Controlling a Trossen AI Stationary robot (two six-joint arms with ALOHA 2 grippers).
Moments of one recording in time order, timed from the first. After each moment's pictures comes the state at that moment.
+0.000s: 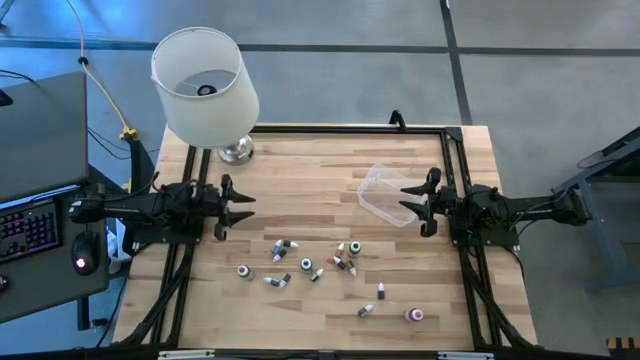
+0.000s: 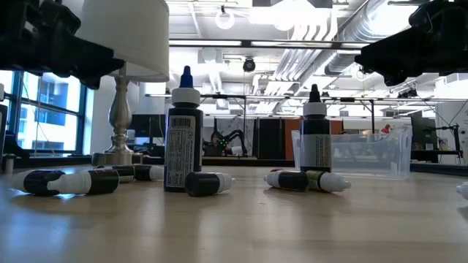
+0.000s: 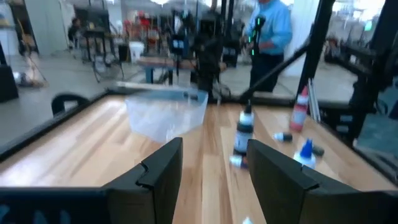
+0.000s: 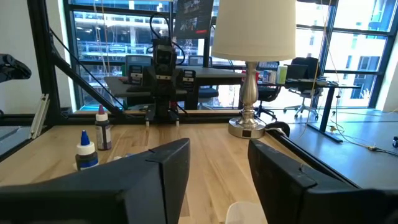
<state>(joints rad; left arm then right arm) -0.02 0.07 0.02 0.10 -0.06 -0.06 0.02 0.18 0.01 0.27 0.19 -0.05</state>
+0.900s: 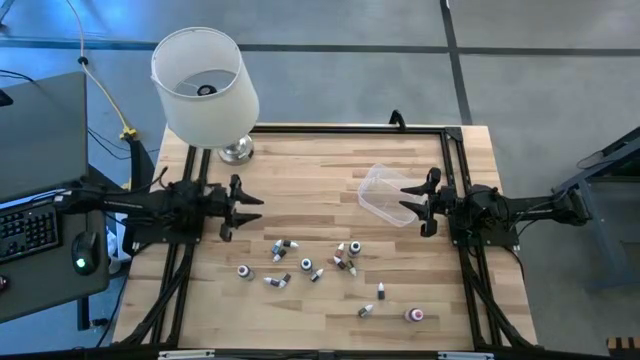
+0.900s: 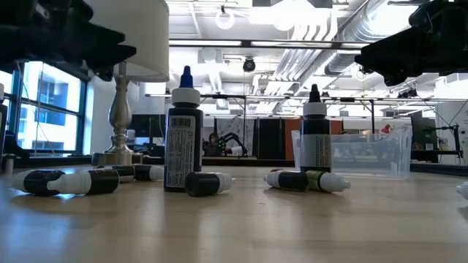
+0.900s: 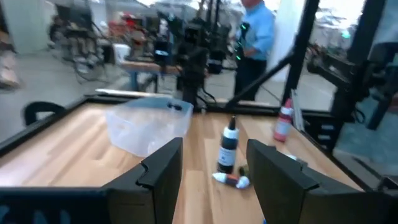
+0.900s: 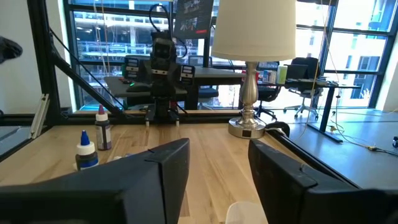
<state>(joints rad) -0.02 0.43 0.10 0.38 0.02 -0.08 0.02 0.18 0.01 0.27 0.19 -0.05</state>
